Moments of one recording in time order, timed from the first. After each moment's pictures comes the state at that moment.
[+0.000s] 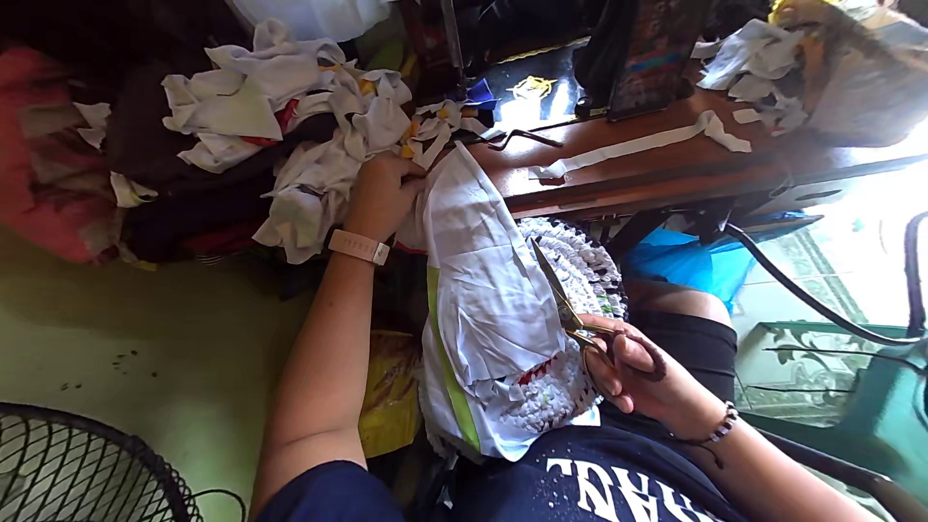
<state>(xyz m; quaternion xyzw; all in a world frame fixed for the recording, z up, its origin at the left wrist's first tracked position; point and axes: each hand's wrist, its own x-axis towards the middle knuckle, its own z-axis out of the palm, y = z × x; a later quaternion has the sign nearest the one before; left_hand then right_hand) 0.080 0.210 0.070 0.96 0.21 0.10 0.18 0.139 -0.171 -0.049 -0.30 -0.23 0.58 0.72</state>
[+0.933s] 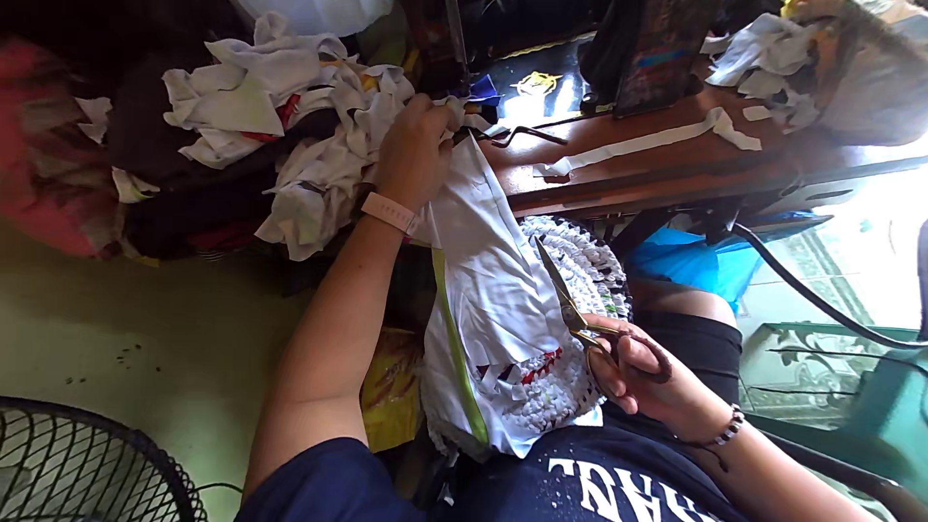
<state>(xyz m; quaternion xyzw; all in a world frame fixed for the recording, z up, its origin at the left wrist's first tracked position) 0.127 0.197 0.081 0.97 0.14 0.16 0.09 0.139 -0.171 -0.049 -0.30 -0.23 0.58 0.72</state>
